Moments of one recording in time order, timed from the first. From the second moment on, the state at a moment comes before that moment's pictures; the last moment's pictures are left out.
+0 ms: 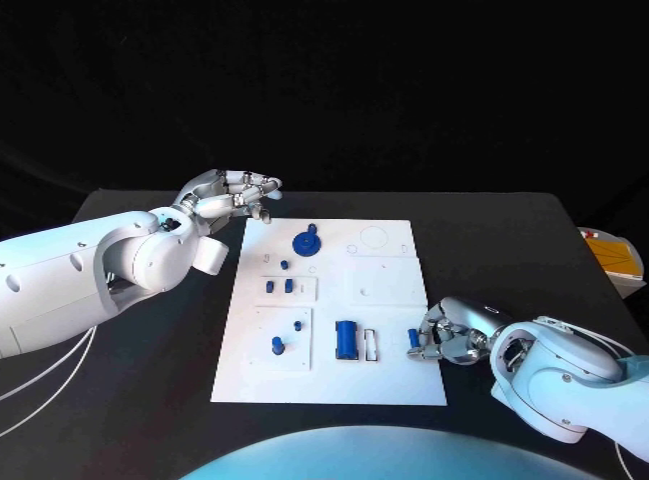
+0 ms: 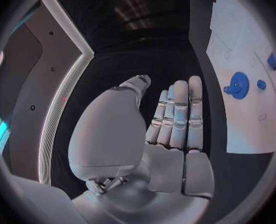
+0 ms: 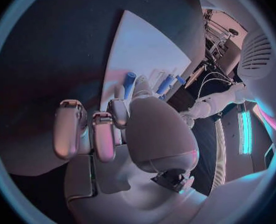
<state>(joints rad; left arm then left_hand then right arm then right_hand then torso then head) 1.17 -0.90 -0.03 1.48 -0.10 -0.16 0.29 1.42 -0.23 0.32 0.26 0.36 0.85 0.20 0.32 0.17 0.93 0.13 0.43 0.16 1.06 0.06 1.11 0.48 0.17 0.89 0.16 0.86 0.63 0.97 -1.09 -0.17 1.92 -1.40 -0.39 -0.49 1.38 0.02 -0.25 0.29 0.19 0.96 0.08 0.42 0.65 1.34 0.01 1.18 1.34 1.46 -0.06 1.53 1.31 0.07 1.46 0.05 1.29 1.31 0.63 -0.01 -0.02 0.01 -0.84</state>
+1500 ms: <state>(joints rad) 1.17 -0.91 -0.03 1.49 -0.10 -0.16 0.28 1.42 -0.23 0.32 0.26 0.36 0.85 0.20 0.33 0.17 0.93 0.13 0.43 0.17 1.06 0.06 1.11 0.48 0.17 0.90 0.16 0.86 0.63 0.97 -1.01 -0.17 1.89 -1.52 -0.40 -0.51 1.34 -0.23 0.49 0.23 0.27 0.99 0.07 0.41 0.65 1.35 0.00 1.16 1.23 1.46 -0.07 1.53 1.31 0.07 1.47 0.04 1.29 1.31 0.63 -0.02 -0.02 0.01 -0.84</state>
